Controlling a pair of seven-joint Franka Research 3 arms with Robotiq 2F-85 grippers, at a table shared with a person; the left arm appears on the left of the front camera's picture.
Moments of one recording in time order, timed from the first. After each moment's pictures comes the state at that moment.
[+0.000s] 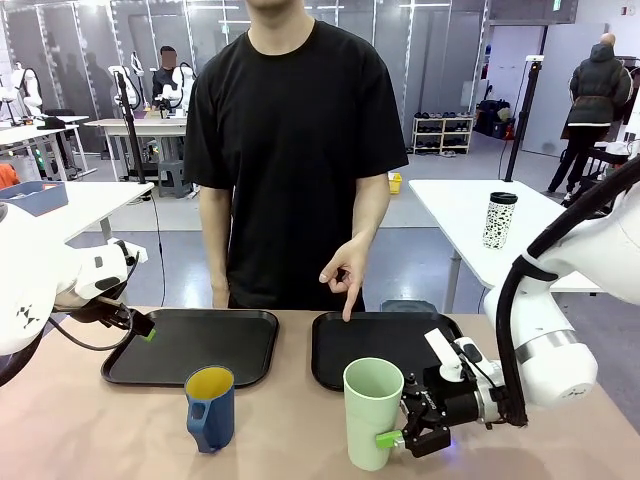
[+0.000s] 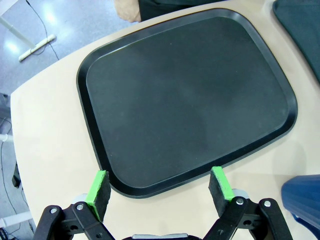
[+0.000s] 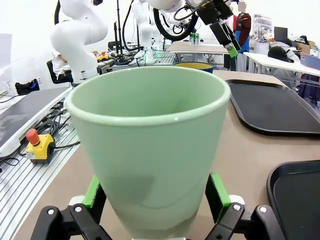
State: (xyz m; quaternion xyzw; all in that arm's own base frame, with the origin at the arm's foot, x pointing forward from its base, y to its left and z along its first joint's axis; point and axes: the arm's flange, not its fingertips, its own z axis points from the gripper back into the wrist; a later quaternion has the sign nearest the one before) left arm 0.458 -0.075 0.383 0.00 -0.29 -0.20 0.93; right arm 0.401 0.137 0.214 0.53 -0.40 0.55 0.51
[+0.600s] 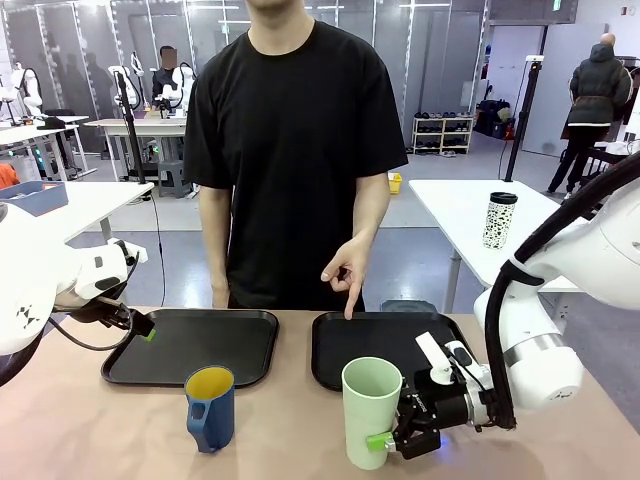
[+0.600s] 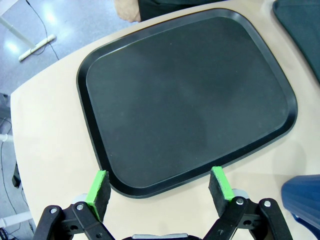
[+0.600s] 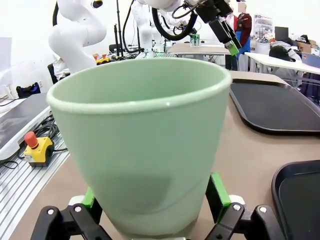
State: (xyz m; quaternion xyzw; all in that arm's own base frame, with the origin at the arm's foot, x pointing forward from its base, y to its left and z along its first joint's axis) left arm 0.458 -0.075 0.383 0.00 -0.29 -0.20 0.93; right arm 0.404 0.149 0.204 0.54 -0.39 0.54 0.51
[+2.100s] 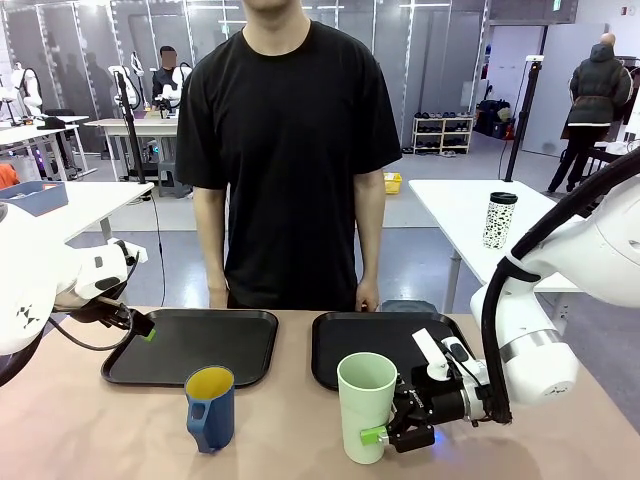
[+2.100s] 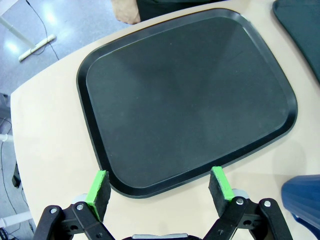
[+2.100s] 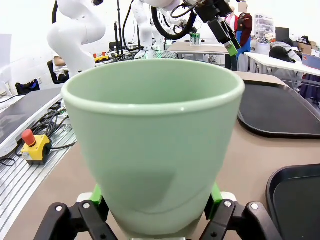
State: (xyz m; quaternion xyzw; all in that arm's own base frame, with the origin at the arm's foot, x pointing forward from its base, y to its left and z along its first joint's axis) left arm 0.458 -0.075 0.383 0.00 -0.29 -0.20 0.93; right arm 0.411 0.152 0.207 0.53 -0.40 0.55 0.51
